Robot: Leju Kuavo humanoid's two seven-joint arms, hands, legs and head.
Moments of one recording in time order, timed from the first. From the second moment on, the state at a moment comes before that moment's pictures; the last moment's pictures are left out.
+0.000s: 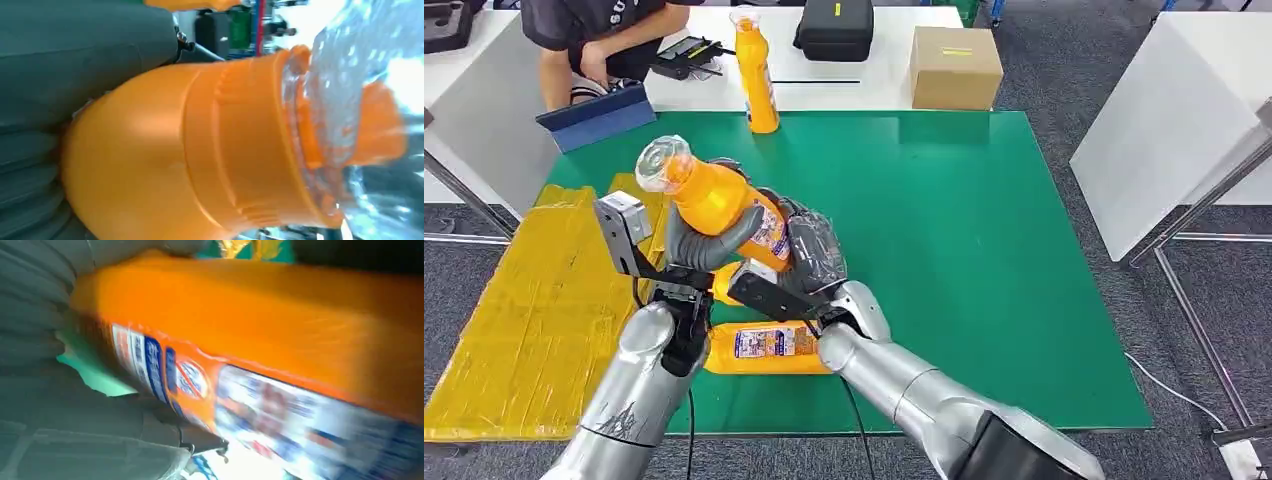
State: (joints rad) left arm -0.46 -0.18 -0.35 -1.33 0.19 0.00 -0.18; right arm -0.78 0.35 0.94 -0.56 0.15 -0.70 -0.45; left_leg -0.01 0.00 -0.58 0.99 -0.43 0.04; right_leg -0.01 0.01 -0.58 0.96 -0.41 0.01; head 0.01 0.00
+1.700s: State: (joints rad) left arm -0.45 -0.08 -0.16 -1.37 -0.36 0.40 -0.28; right arm -0.22 0.06 0.55 -1.60 0.67 -0.67 -0.34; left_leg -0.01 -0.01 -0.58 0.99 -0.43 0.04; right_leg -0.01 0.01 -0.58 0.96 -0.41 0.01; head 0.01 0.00
